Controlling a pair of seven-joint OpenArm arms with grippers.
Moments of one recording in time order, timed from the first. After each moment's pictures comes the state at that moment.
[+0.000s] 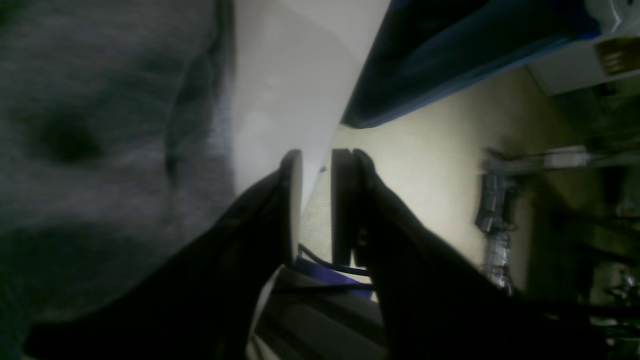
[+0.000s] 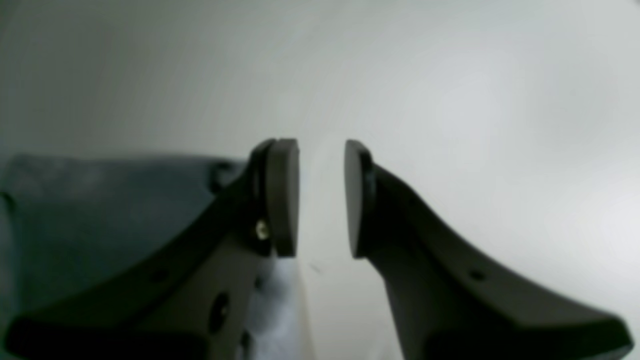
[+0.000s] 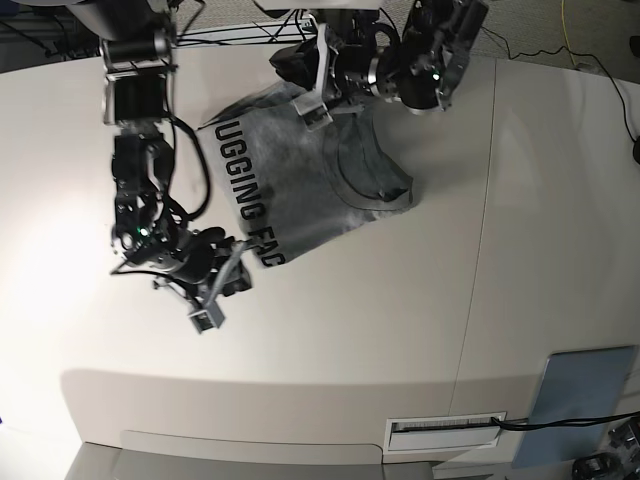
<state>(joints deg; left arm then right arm) 16.9 -5.9 22.9 103.4 -36.1 -37.6 63.2 16.2 9.8 -1.9 83.3 21.1 24.1 -55.9</state>
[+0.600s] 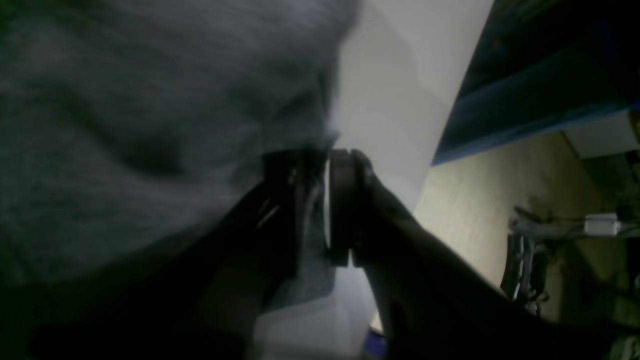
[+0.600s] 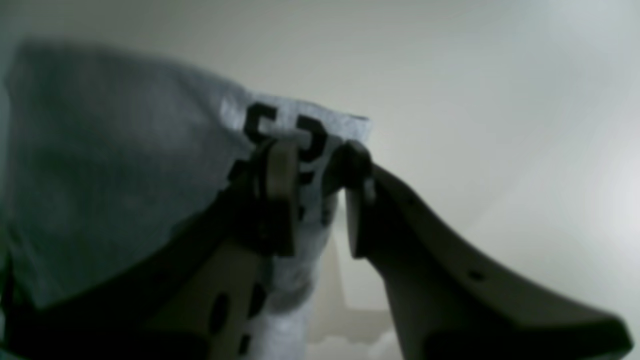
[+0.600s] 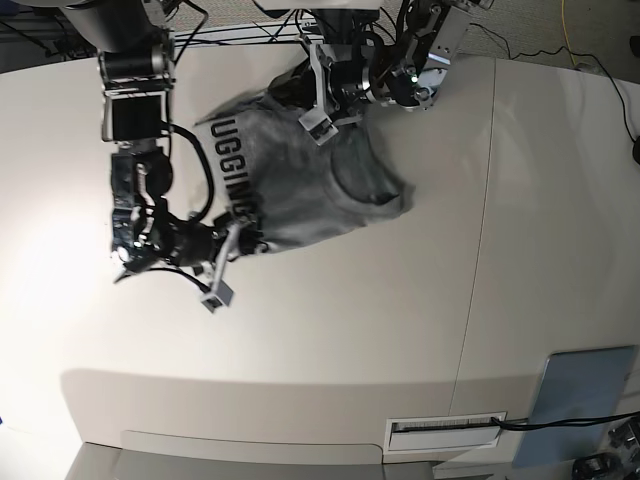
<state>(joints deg) 13.8 -5.2 21.9 84.5 -22.5 -34.8 37.6 18.1 13.1 -1.8 75.6 30.3 33.2 -70.6</state>
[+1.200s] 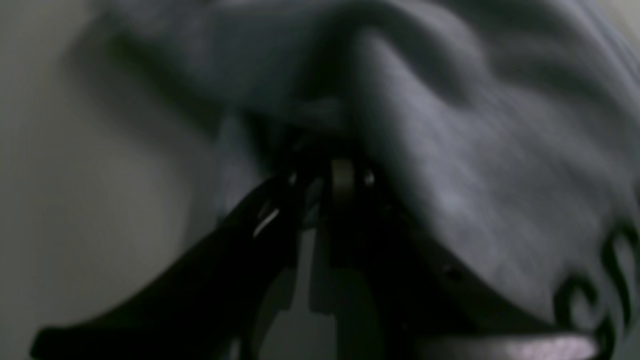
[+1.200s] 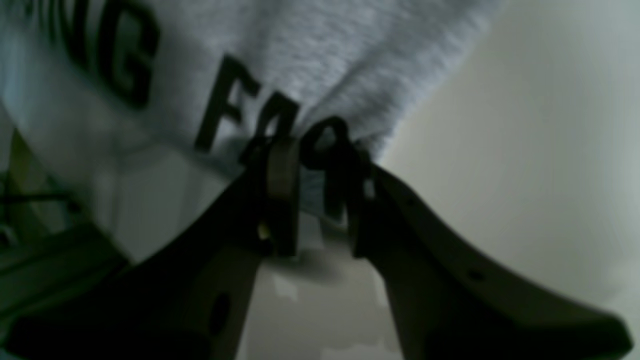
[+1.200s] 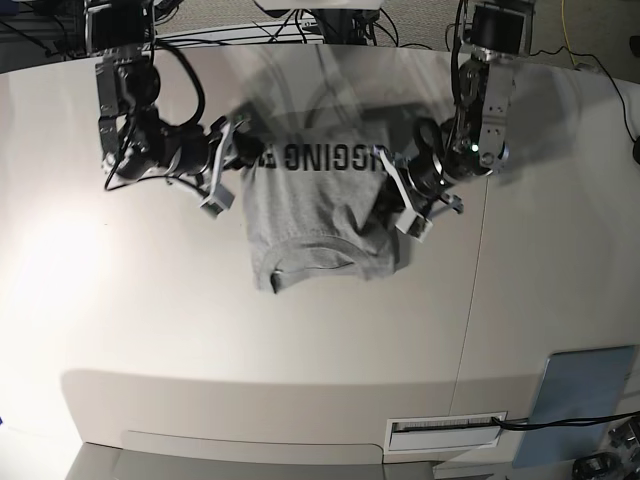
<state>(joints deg) 1.9 -8.0 5.6 81.5 -13.9 -25.2 33.7 -5.8 17.8 -2.0 96.1 40.5 34.0 -71.7</state>
